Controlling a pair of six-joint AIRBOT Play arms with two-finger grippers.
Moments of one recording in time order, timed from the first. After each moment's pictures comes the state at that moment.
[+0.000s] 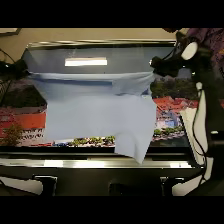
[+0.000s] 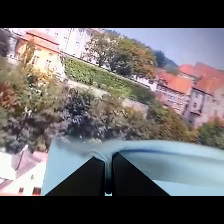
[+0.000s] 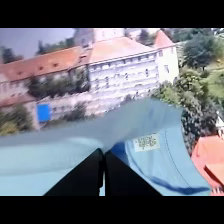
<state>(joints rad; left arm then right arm) 0.25 -1.72 1.90 1.28 -1.20 -1.62 0.05 -1.82 1.97 -1.33 1.16 1.84</state>
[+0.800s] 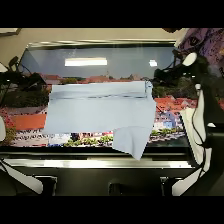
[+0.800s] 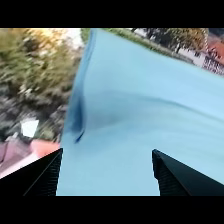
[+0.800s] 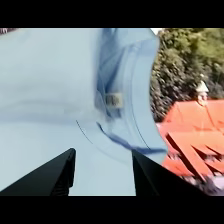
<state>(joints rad) 0.31 -1.90 1.97 1.21 -1.34 -1.60 -0.10 -1.86 1.97 -1.18 1.38 1.60</state>
